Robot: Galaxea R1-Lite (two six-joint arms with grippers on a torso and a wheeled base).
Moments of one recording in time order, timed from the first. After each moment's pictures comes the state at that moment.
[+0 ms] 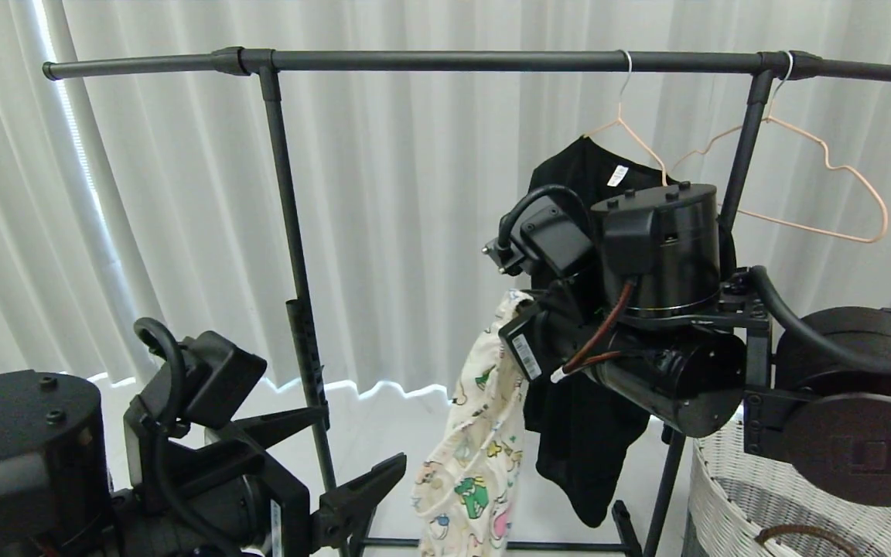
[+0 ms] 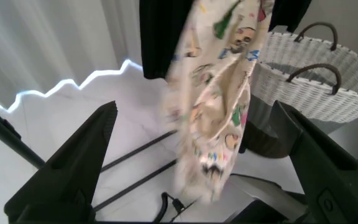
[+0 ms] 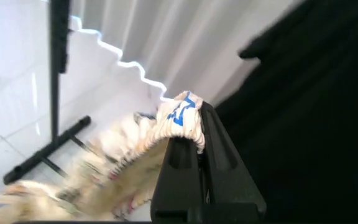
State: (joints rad) left arm -0.68 1.30 -0.38 -0.56 -0.02 -0.11; right arm 0.98 1.80 -1.21 -0.31 -0.46 -0.18
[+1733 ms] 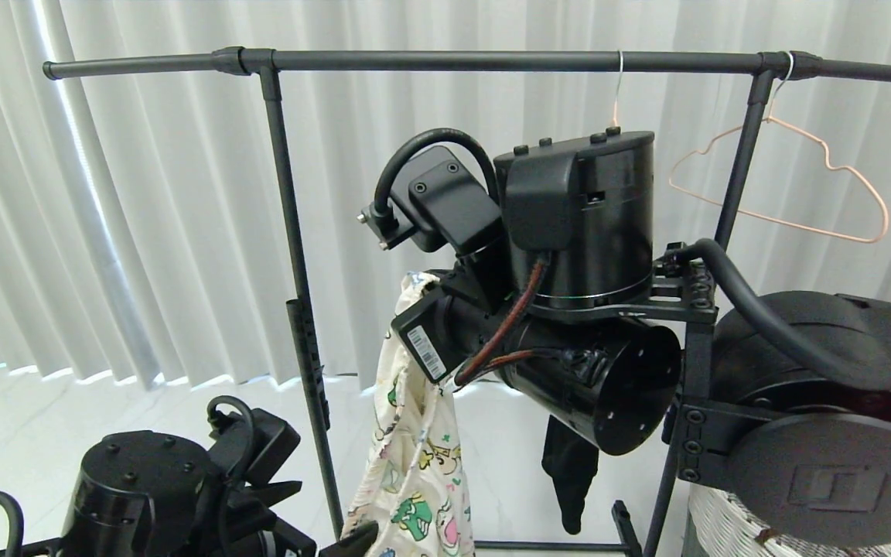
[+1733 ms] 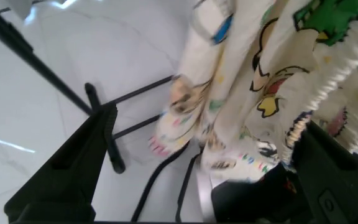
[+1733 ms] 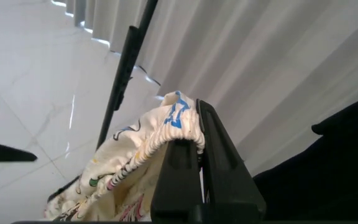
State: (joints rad) left arm -0.60 1.45 -0.24 -0.56 0.02 -0.10; right arm 1.14 1.88 -1.44 -0.26 -0.46 -0.18
